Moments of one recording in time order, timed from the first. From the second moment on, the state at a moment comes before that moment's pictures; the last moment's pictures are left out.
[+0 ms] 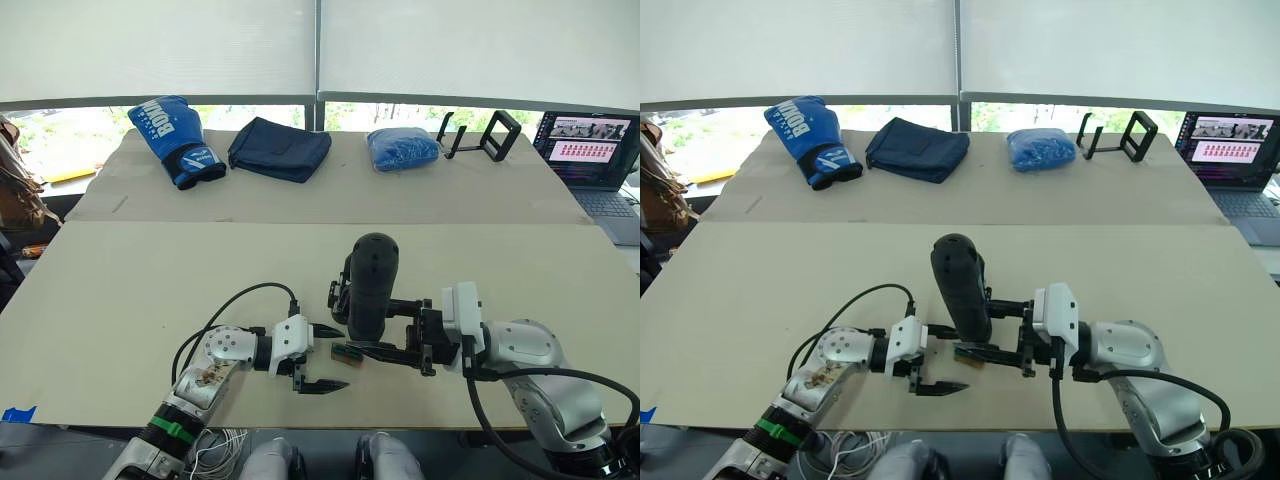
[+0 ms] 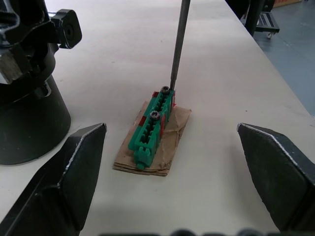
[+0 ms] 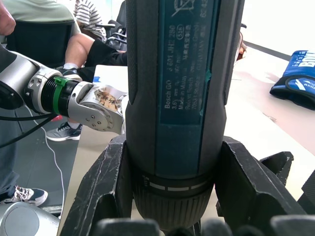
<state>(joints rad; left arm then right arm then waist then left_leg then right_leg) -0.26 0.42 -0.34 0.07 -0.16 -0.02 -1.15 -0.11 -0.59 0.06 -0.53 0.53 0.23 1.02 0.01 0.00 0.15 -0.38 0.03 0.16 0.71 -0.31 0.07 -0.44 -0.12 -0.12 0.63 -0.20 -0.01</state>
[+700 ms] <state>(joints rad) -0.26 0.42 -0.34 0.07 -0.16 -0.02 -1.15 -0.11 -0.60 0.06 -0.53 0.55 0.25 1.02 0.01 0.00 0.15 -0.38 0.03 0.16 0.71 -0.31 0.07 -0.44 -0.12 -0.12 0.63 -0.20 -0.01</state>
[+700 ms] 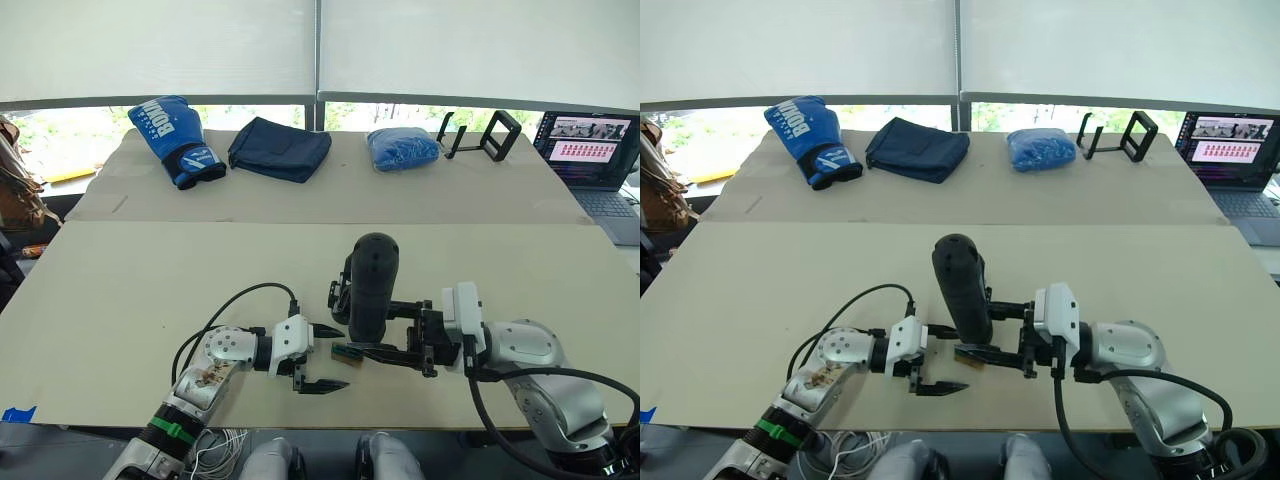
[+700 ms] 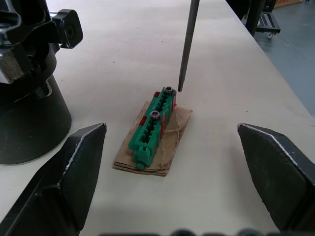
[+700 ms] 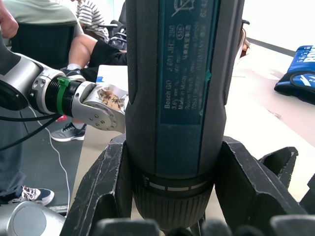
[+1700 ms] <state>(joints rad) -0.26 0.42 -0.34 0.07 -0.16 -0.02 -1.14 -0.15 -0.60 0.05 -0.52 0.57 0.25 1.03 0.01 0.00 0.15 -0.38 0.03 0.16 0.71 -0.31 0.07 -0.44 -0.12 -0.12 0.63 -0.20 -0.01</state>
